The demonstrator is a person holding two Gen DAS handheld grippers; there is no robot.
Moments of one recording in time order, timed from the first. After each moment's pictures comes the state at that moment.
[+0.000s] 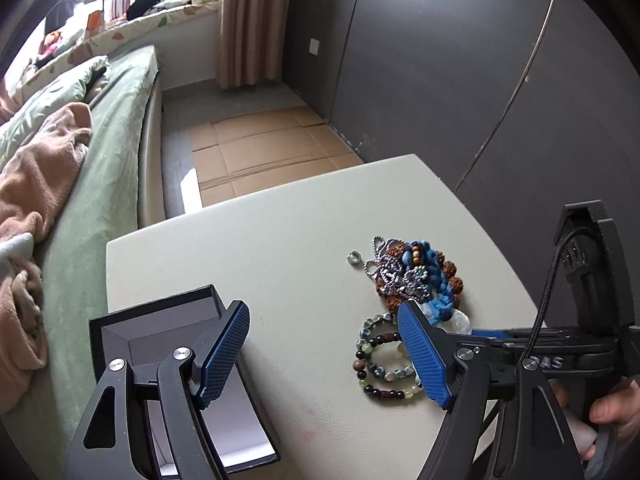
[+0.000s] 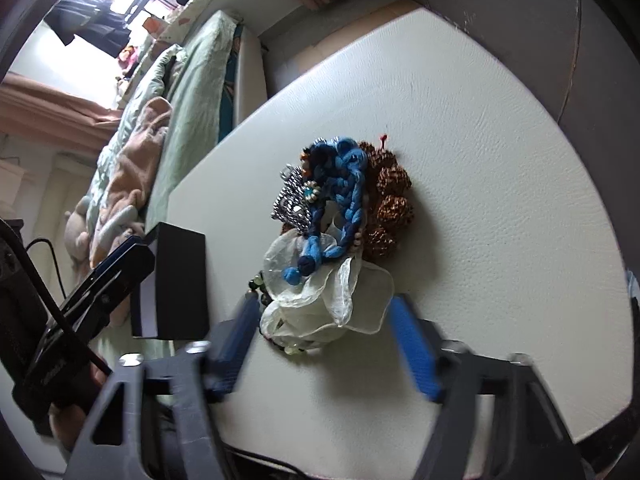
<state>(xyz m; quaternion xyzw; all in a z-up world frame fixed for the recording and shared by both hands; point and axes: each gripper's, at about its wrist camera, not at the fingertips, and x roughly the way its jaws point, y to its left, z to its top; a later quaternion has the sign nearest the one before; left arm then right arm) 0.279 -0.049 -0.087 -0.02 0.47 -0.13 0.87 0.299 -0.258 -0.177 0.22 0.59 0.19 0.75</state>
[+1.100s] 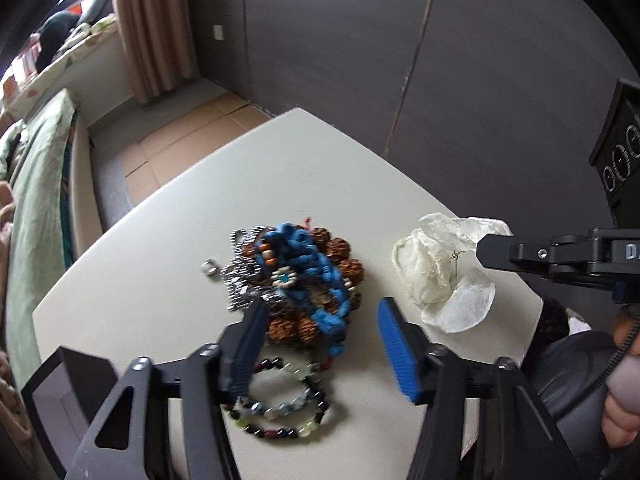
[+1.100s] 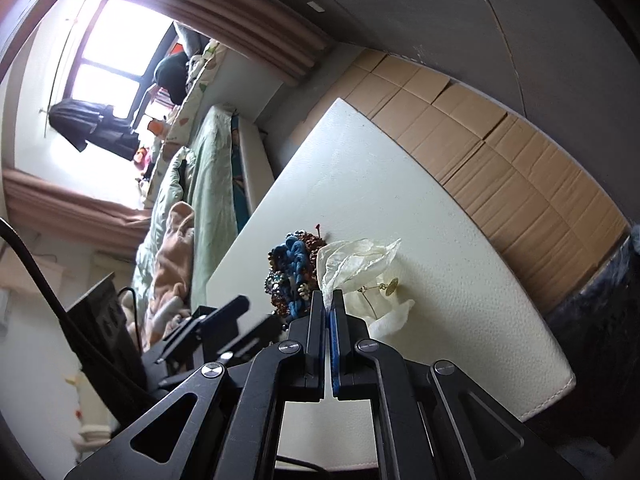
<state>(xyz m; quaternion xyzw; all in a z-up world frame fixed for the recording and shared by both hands) 0.289 -0.170 -0.114 0.09 0.50 -0.23 0.83 0.269 -0.364 -0.147 0.37 0.48 0.15 0.78</state>
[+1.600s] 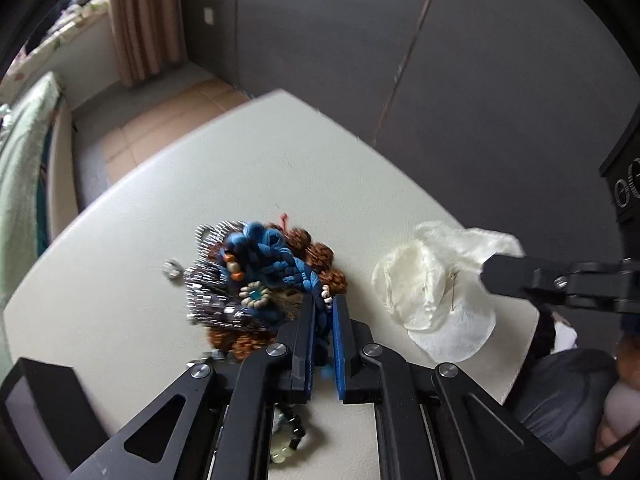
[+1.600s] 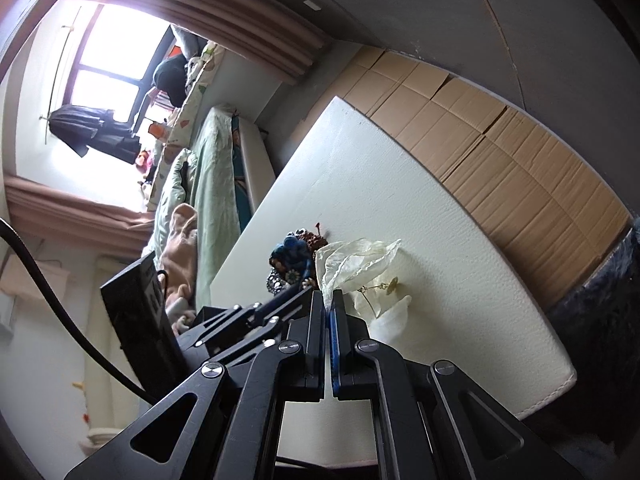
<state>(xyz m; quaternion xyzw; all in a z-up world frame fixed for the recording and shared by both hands) 0.298 -0.173 -0.126 0.06 0.51 -0.24 0.83 0.268 -0.361 -0.152 0.38 0.48 0.16 0.78</state>
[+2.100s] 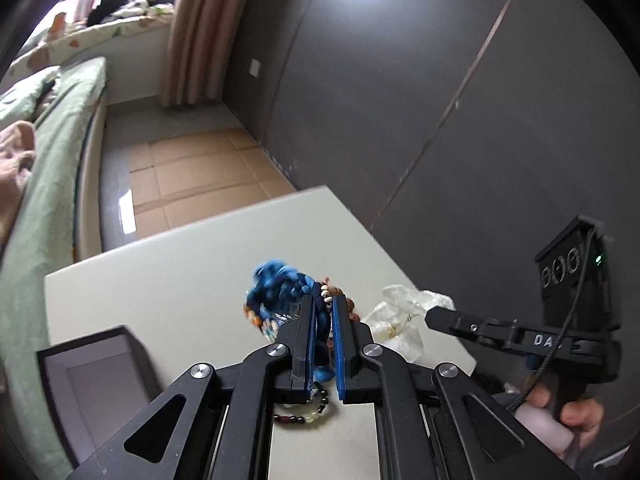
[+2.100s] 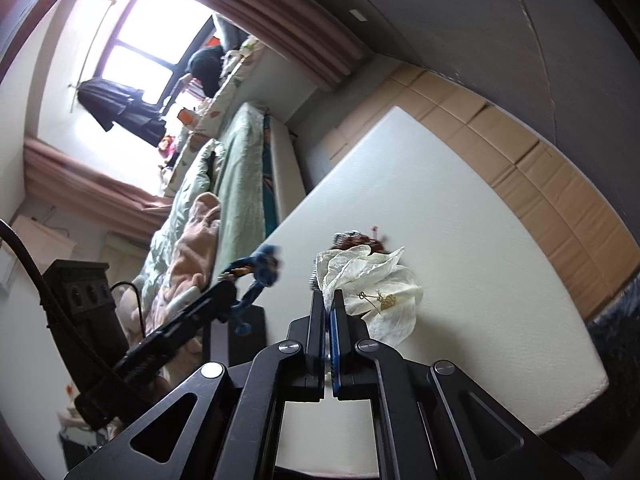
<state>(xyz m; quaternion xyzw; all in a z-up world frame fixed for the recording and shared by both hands) 0.271 -0.080 -0.045 -0.08 0.42 -0.23 0.87 0.262 -0.325 -0.123 0.33 0.44 0.21 0.81</state>
